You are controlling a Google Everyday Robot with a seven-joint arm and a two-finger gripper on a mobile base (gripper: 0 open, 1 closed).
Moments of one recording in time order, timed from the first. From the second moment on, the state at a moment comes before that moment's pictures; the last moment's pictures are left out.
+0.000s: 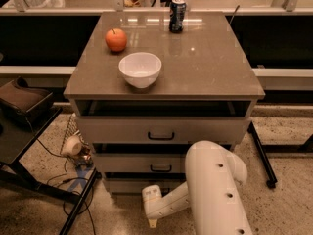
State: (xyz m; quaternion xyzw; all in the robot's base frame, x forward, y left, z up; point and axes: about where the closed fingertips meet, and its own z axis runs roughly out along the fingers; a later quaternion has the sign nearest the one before) arm 0.530 0.016 0.128 -0.70 0.70 -0.09 0.12
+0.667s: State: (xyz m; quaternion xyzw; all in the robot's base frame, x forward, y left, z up) arm 0.520 -0.005 0.113 -0.70 0.70 -0.09 0.09
